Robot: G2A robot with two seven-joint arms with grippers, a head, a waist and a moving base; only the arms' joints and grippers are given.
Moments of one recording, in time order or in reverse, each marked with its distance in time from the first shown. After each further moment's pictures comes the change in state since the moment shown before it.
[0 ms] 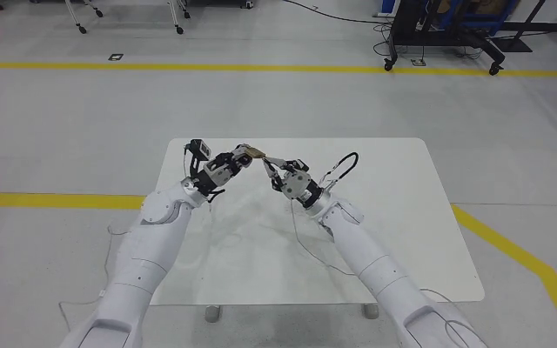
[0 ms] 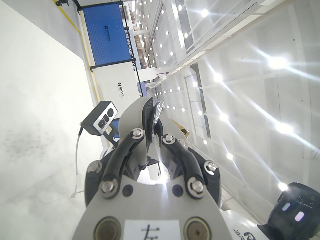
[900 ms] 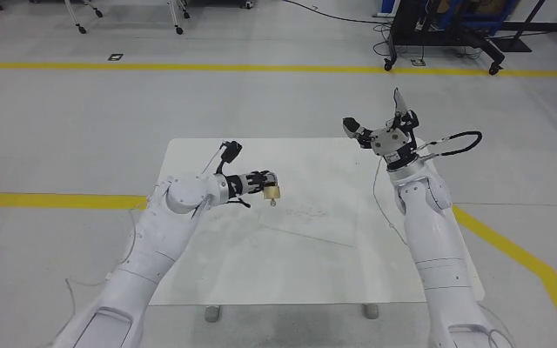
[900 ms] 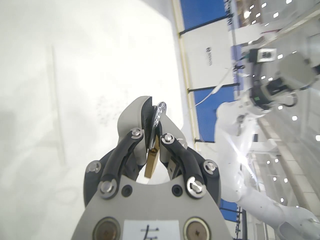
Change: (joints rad) left arm -0.119 -0.004 0.229 -0.098 0.654 0.348 -0.031; right arm -0.107 0.139 0.502 -0.383 -0.328 -0.096 -0.129
